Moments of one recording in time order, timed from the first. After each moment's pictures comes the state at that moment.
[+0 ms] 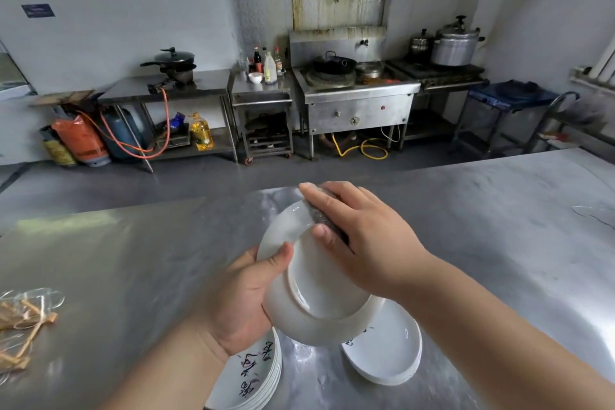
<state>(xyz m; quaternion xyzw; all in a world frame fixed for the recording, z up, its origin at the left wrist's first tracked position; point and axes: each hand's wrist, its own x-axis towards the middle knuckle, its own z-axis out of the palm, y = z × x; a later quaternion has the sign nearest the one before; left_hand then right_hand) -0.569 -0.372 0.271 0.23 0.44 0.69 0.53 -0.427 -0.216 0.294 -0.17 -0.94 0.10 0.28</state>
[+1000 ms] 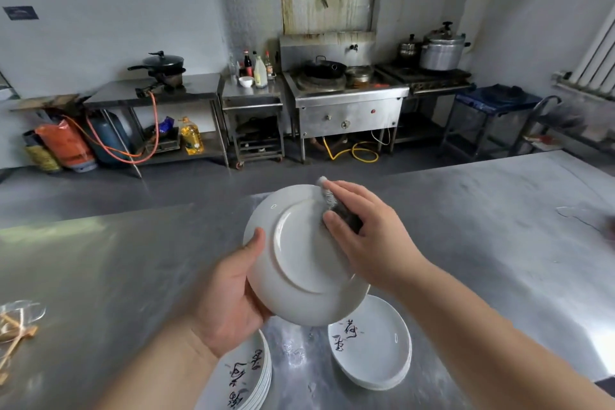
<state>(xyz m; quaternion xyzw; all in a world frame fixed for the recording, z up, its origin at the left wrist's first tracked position) -0.569 -0.361 0.279 0.19 0.39 0.70 0.57 -0.419 -0.205 0.288 -0.26 -0.85 0.30 0.34</state>
